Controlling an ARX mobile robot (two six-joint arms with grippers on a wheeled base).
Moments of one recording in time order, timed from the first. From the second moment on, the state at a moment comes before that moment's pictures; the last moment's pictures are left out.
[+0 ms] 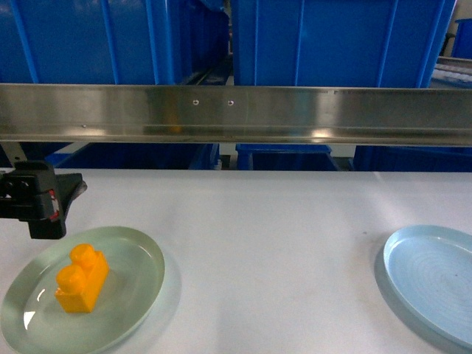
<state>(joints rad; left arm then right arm) -0.06 1.58 0.41 0.86 0.05 -0.03 -0.50 0.95 0.11 0.55 -0.58 -0.13</state>
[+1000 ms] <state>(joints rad) -0.07 1.99 0.41 1.10 0.10 -0.09 -0.50 0.95 0.11 0.55 -0.58 -0.13</state>
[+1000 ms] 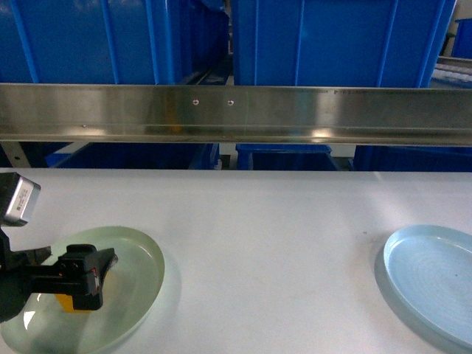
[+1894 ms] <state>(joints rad) -0.05 1.57 0.34 0.87 0.06 -0.07 -0.50 0.95 0.11 0.55 -0.58 -0.13</state>
